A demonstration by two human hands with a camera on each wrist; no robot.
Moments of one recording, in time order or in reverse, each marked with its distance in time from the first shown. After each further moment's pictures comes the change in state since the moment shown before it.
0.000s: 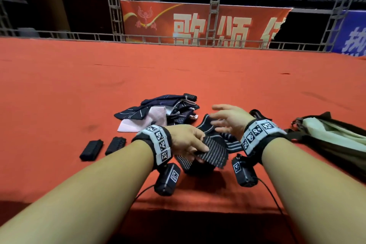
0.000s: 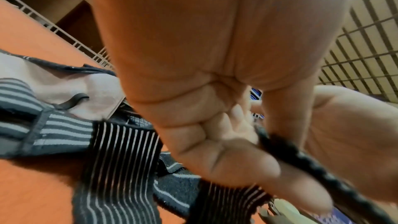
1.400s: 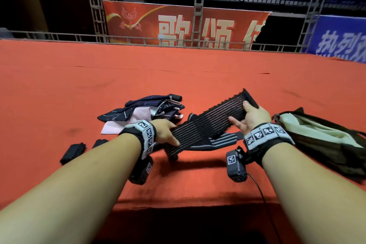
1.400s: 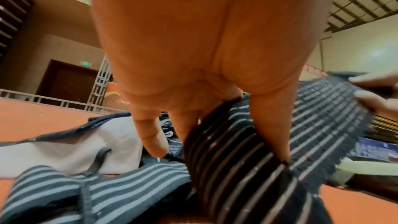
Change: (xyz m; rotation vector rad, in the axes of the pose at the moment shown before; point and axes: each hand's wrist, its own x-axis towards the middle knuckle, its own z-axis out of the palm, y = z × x) left_hand 0.012 0.002 -0.030 0.633 0.371 -0.119; right_hand -0.028 0.015 -0.068 0.620 0.574 -0.119
